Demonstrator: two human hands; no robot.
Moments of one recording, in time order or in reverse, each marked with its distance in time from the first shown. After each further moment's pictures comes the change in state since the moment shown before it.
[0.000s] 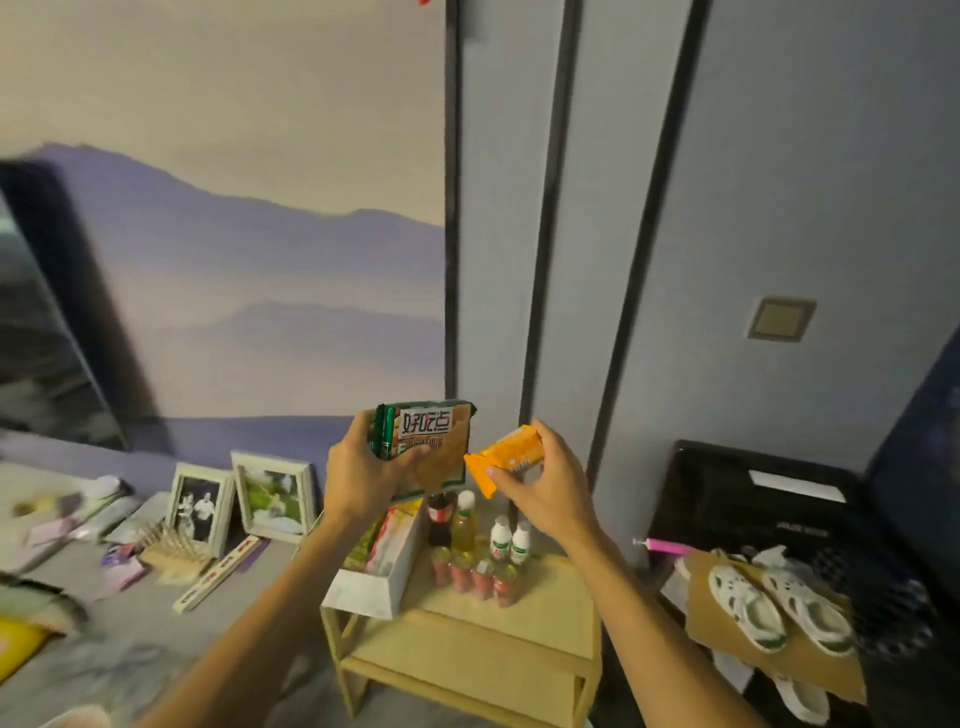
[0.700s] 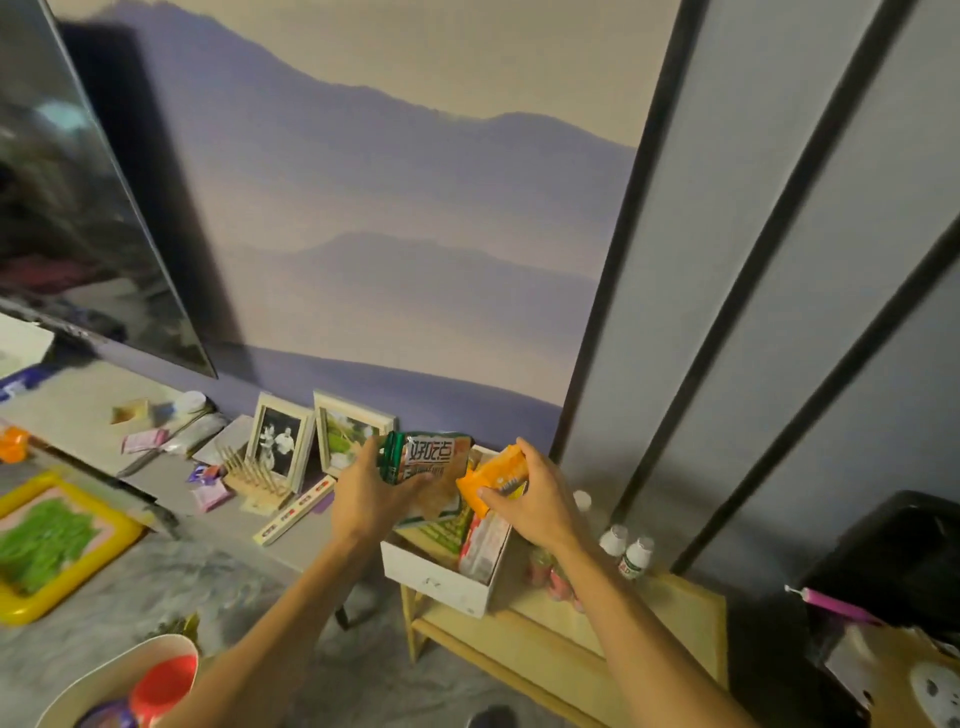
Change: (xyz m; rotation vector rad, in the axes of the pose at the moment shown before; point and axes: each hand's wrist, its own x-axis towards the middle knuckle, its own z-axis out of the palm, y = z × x) left_hand 0.089 -0.221 -0.059 0.191 -0.035 -0.304; right_hand 0.100 -0.010 0.263 -0.139 -0.376 0.087
